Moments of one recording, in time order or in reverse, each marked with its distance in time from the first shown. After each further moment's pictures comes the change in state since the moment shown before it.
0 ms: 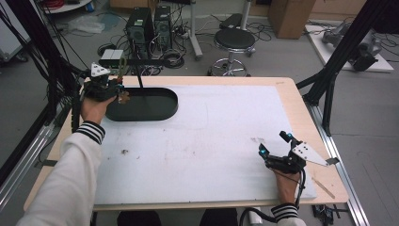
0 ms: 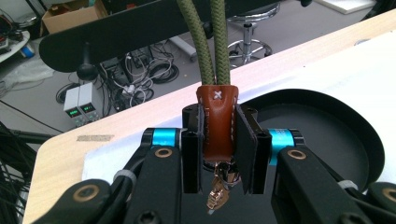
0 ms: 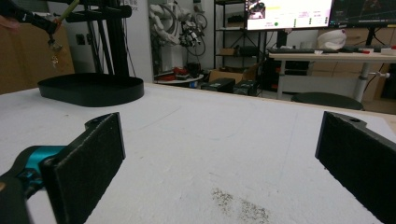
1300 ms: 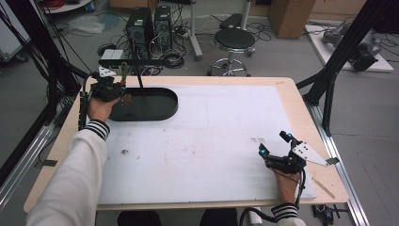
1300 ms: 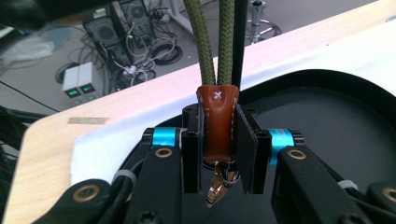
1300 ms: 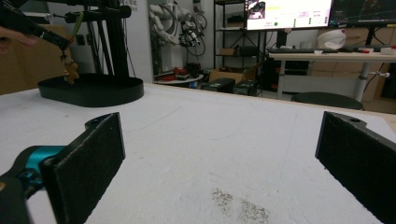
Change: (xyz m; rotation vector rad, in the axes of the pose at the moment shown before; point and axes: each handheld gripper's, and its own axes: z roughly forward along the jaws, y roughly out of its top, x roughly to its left) left arm 0.004 -0.013 0.033 0.084 0.007 -0.028; right arm 0.000 0.000 0.000 -0.003 -0.001 0.002
